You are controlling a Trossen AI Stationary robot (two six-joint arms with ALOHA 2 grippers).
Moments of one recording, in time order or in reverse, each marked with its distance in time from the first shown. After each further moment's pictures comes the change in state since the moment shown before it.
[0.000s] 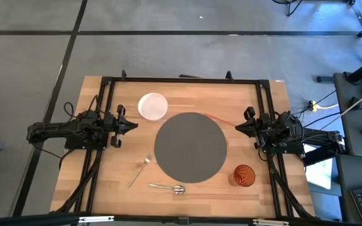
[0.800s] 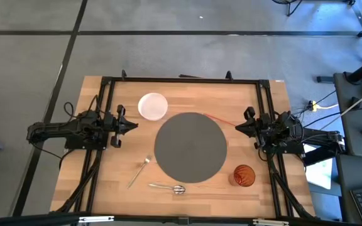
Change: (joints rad) left arm 0.000 0.000 0.000 0.000 0.000 0.000; right arm 0.000 0.000 0.000 0.000 0.000 0.000
